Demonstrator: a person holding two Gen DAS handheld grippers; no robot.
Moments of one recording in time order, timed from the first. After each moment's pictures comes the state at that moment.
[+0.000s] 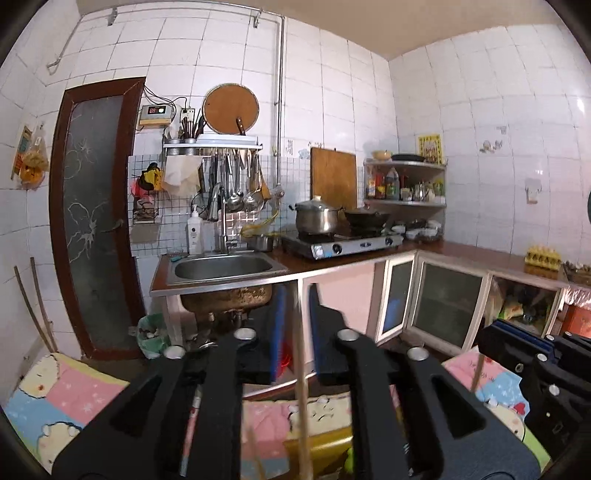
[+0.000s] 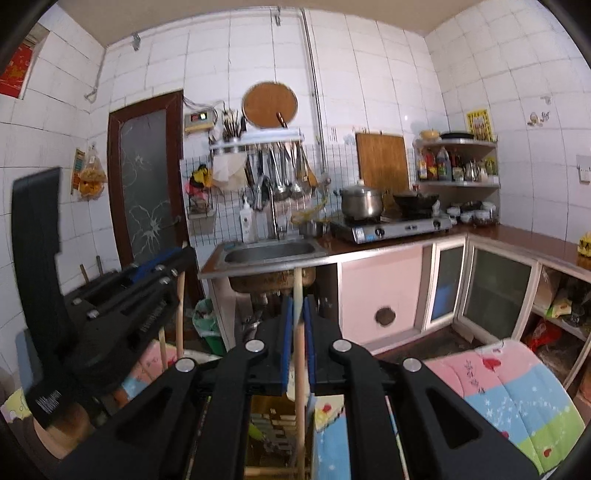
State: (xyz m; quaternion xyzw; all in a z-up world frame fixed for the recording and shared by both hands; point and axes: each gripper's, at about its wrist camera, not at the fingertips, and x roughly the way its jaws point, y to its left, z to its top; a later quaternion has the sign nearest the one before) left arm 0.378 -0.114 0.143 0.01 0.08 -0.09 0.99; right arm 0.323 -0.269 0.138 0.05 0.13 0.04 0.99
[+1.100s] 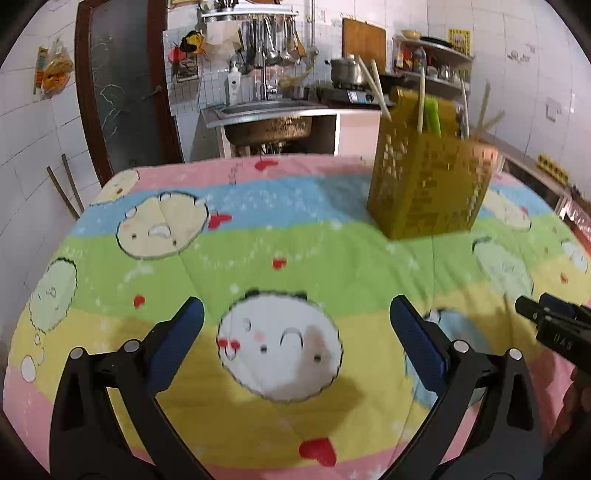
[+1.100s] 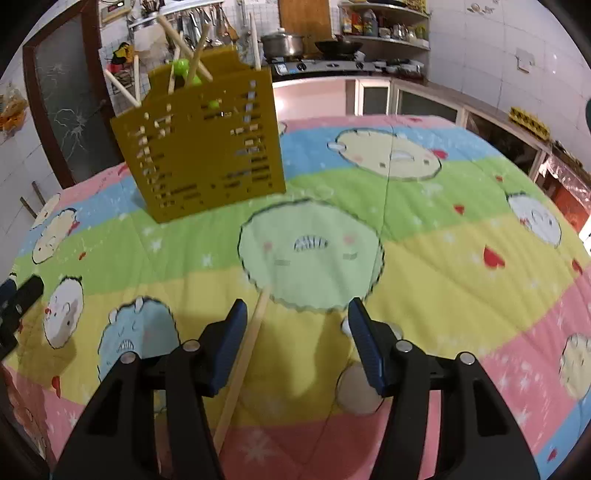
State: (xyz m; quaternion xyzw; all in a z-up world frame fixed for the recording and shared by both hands) left arm 0.201 0.028 -0.008 0.02 0.35 -0.06 0.94; right arm 0.160 -0.229 -0.033 0.10 0.40 -0.10 0.91
